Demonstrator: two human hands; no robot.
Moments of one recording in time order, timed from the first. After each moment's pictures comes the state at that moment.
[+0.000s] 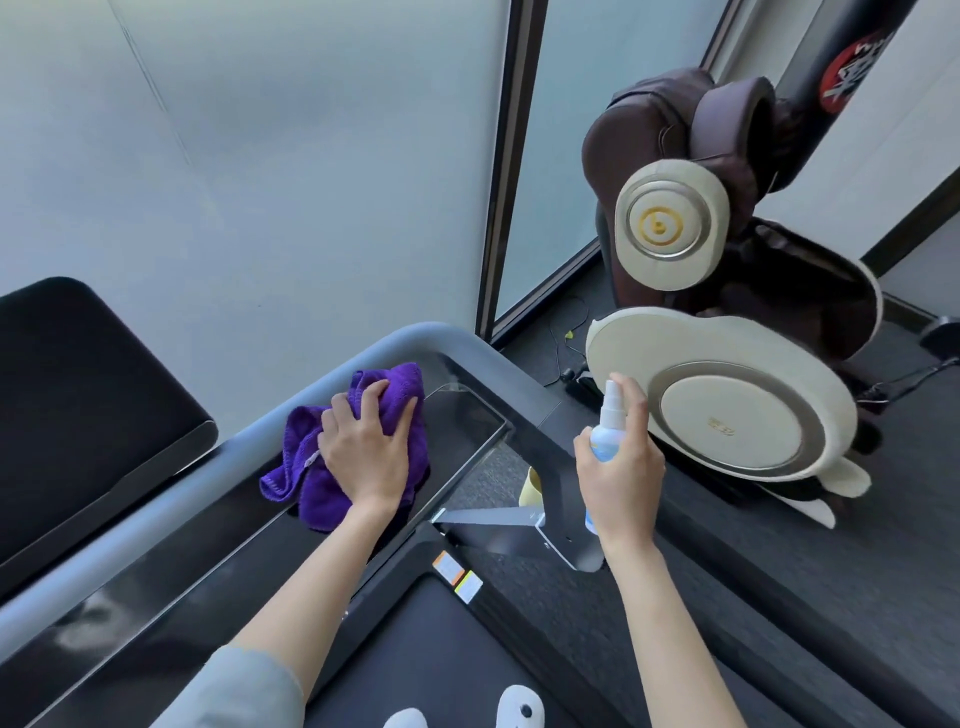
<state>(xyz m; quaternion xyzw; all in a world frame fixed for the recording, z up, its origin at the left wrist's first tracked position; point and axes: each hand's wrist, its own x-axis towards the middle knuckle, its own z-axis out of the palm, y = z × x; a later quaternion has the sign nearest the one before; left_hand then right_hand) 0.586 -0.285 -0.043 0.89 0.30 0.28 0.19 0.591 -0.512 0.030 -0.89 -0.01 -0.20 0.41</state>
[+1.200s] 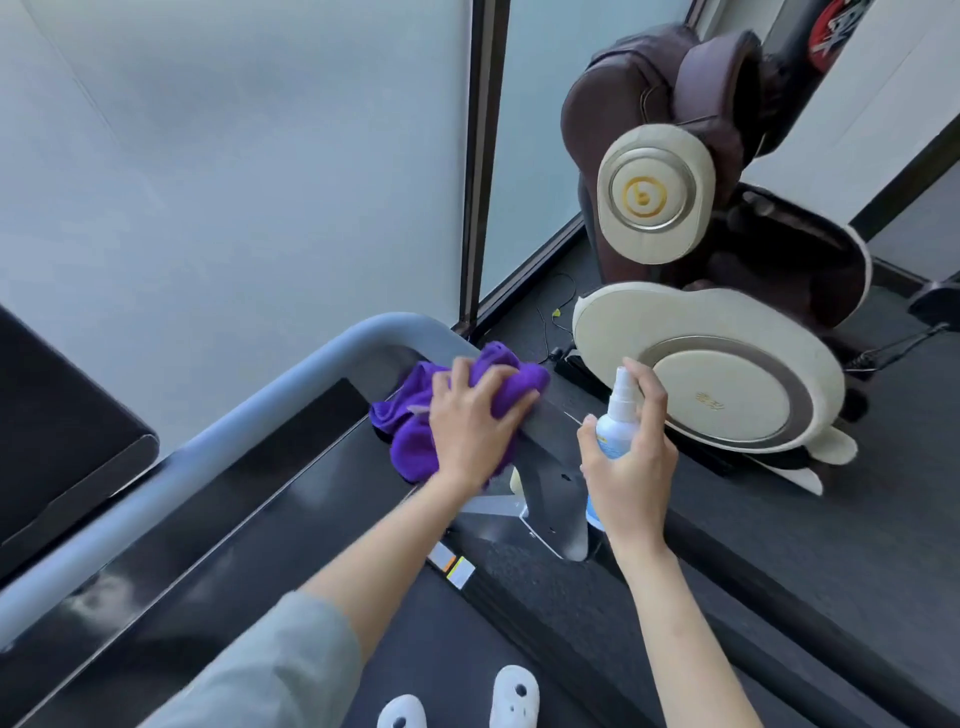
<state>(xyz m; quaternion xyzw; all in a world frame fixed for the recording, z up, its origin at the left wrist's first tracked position) 0.642 -0.390 -0.027 0.93 0.11 0.19 0.30 0.603 -0.540 0.032 -0.85 -0.03 -0.24 0.47</state>
